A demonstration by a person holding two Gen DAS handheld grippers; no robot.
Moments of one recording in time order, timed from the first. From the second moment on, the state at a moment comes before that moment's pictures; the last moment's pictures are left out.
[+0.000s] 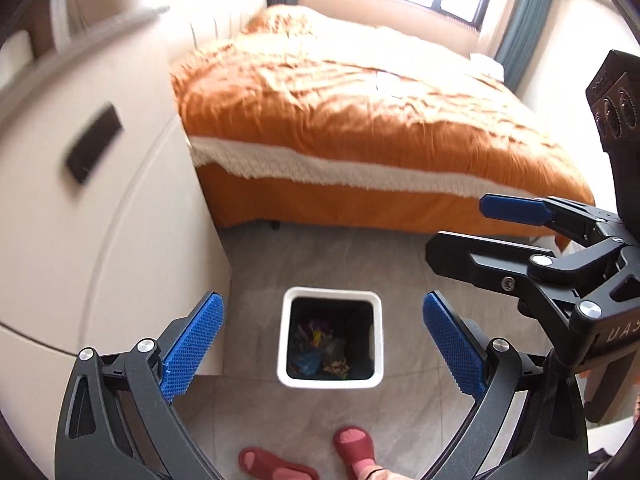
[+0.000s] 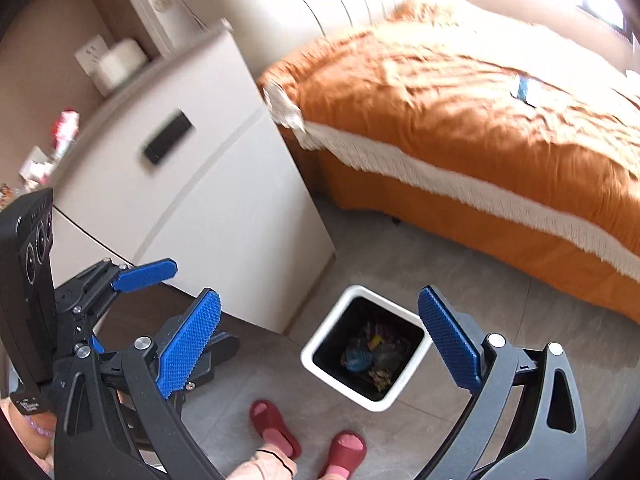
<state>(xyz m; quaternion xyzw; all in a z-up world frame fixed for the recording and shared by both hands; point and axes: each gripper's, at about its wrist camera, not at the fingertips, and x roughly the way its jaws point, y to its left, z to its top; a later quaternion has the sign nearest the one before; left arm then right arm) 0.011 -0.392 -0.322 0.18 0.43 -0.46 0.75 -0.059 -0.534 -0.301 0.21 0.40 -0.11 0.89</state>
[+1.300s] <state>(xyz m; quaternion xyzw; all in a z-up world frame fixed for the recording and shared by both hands) 0.176 -0.021 -0.143 0.04 0.34 -0.08 0.93 0.235 -0.191 -0.111 -0.07 0.30 0.27 0.91</state>
